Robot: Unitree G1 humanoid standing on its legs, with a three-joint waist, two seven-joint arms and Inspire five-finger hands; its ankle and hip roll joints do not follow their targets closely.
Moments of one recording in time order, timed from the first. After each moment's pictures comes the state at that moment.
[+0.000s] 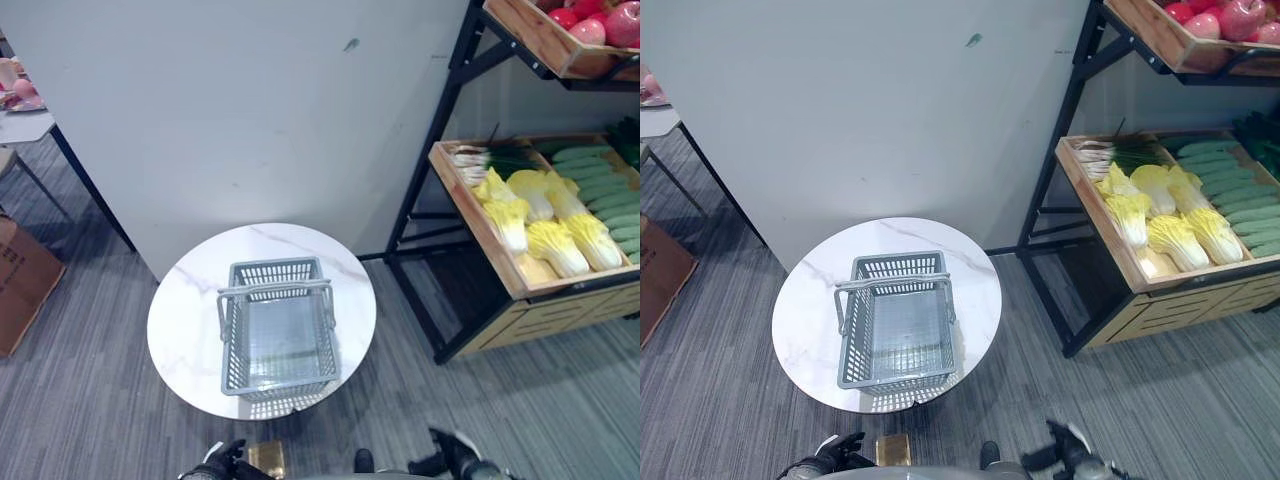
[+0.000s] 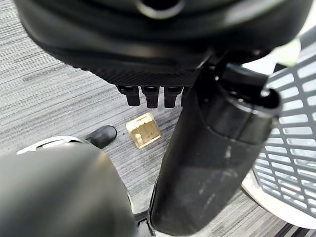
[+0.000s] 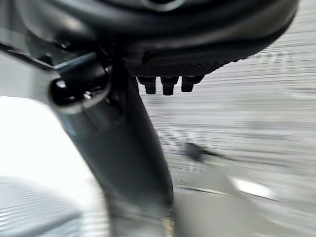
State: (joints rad) left arm -0.02 0.22 -0.26 1.30 -0.06 -0.08 0.00; right arm 0.09 -0.36 0.29 0.81 0.15 -0.06 0.00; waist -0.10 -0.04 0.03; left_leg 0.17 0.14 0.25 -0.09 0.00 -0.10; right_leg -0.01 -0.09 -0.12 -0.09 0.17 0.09
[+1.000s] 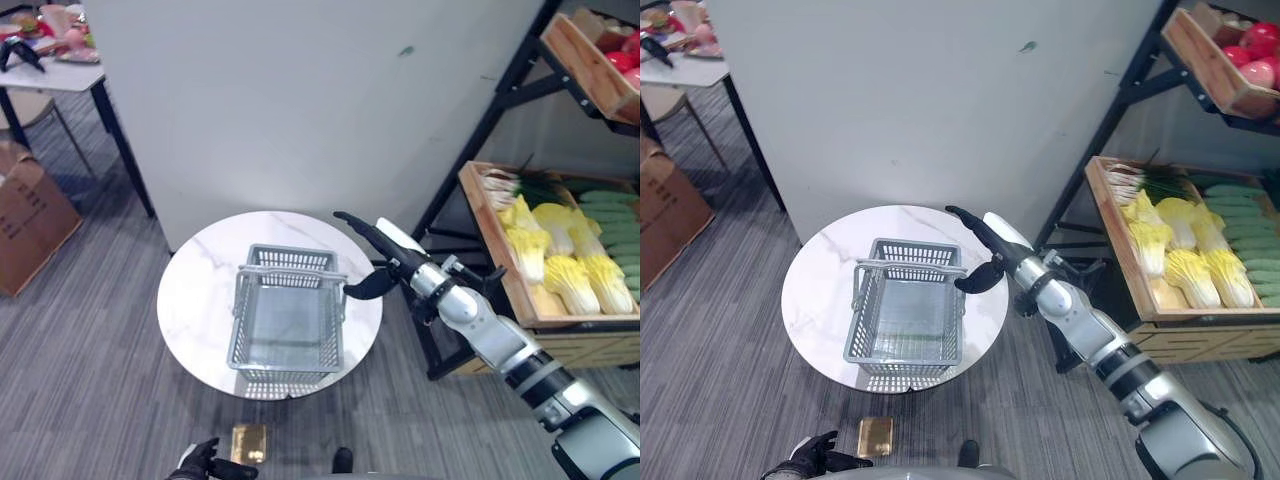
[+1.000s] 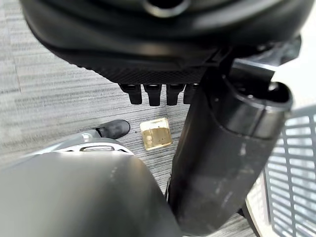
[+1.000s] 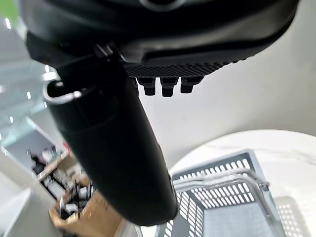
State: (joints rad) left arm -0.01 0.28 -0.16 1.29 -0.08 -0.07 0.04; right arm -0.52 -0.61 0.59 0.27 -0.03 -0.09 0.04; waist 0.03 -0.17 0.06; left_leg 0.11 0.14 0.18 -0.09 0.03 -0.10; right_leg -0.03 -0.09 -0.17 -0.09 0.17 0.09
